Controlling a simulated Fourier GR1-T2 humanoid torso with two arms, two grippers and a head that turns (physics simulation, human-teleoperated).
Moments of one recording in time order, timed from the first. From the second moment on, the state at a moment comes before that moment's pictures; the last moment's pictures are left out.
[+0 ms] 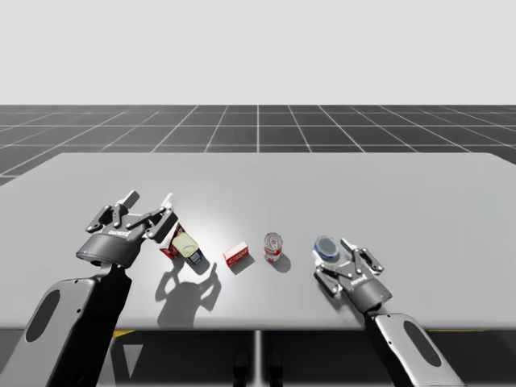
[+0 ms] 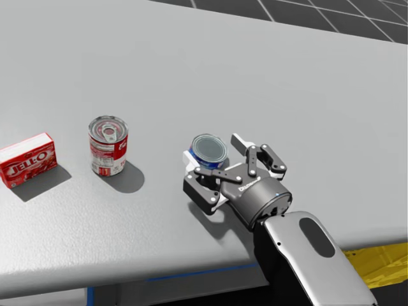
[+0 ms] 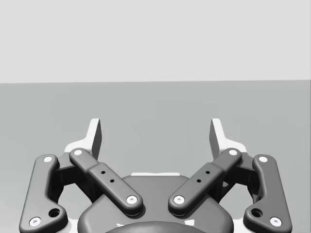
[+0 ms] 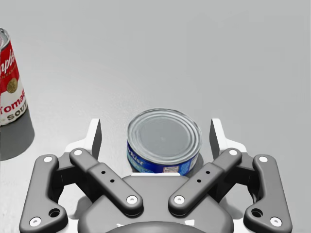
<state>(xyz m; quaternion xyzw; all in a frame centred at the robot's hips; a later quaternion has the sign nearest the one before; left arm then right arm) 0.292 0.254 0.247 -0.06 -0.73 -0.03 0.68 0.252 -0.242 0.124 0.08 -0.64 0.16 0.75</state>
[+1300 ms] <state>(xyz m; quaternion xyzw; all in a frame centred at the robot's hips) 0.293 0.251 0.246 -0.07 -0.73 -0.03 0.68 0.274 -0.231 0.117 0.11 -0.60 0.18 0.77</state>
